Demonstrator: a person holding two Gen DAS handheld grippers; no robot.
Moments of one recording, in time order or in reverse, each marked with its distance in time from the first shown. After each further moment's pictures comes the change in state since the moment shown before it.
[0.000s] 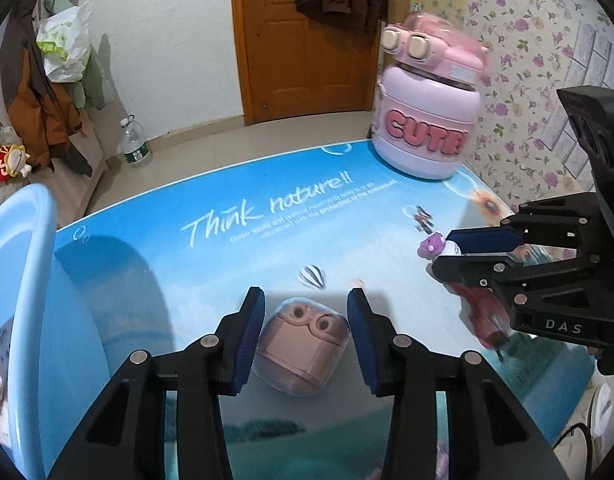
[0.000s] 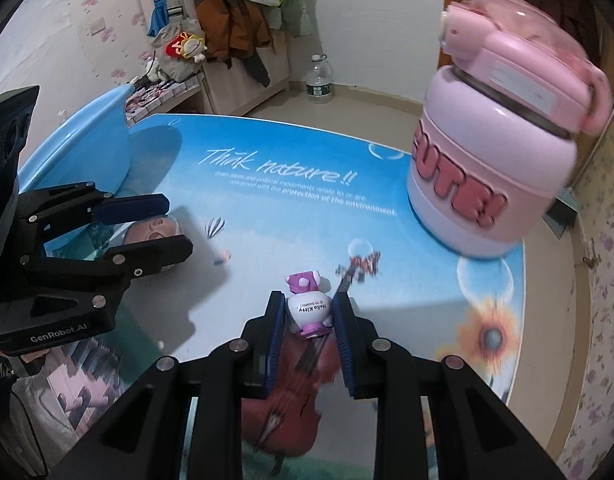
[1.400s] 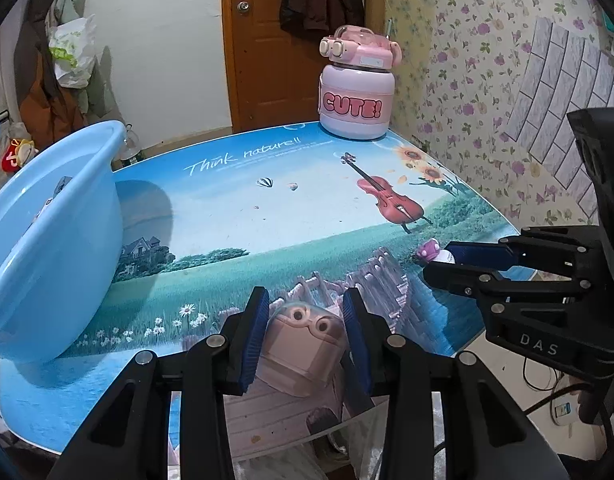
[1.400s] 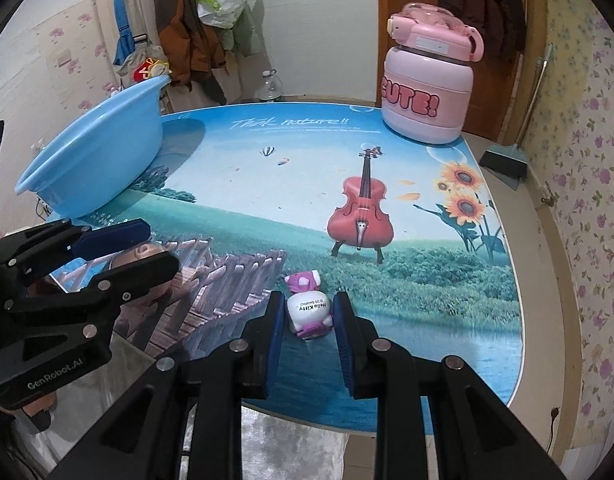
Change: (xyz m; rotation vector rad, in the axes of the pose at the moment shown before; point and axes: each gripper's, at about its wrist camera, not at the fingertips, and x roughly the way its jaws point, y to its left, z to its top) left arm -0.080 -0.034 -0.094 0.016 -0.078 -0.034; right arm -0.068 0.086 -0.100 0.182 -0.075 -0.153
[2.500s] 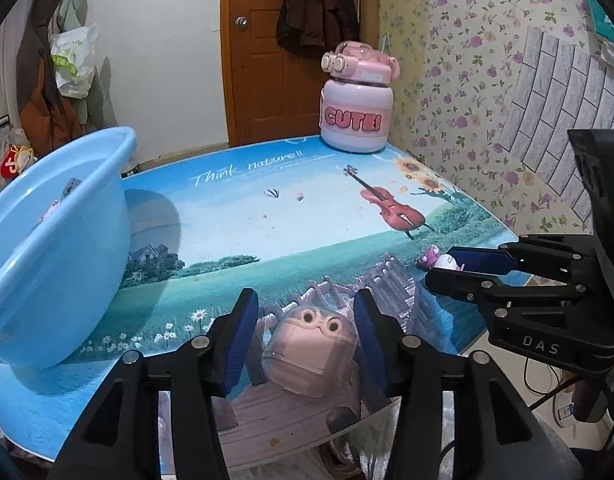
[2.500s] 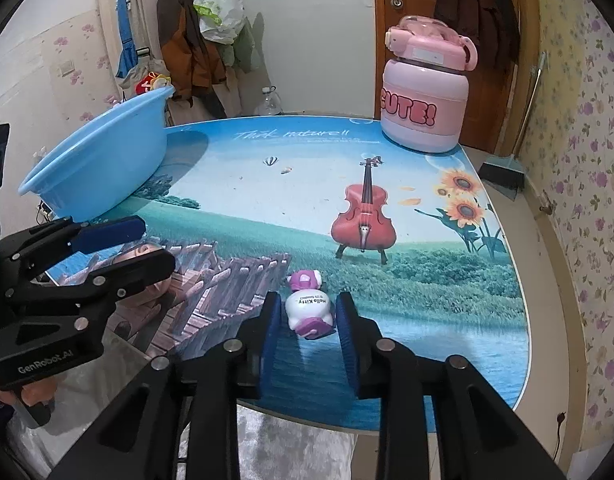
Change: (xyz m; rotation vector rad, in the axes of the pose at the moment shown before) left arm -0.007 0.011 -0.008 0.010 -0.075 -0.022; right arm -0.002 0.004 -0.006 -0.001 -0.069 0.003
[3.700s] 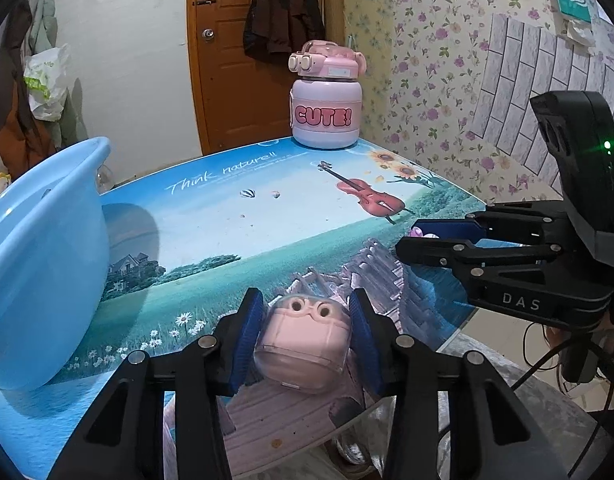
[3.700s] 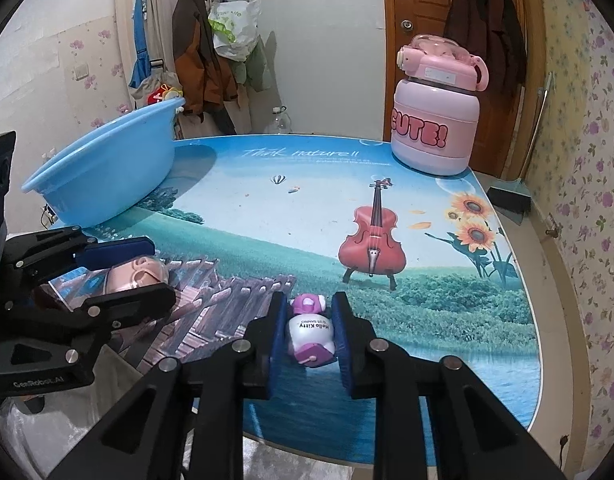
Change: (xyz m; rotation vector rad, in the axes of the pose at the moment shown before) left arm 0.006 -0.001 -0.012 0.091 -0.024 -0.078; right arm 0.006 0.001 -0.003 -0.032 -0.093 0.025
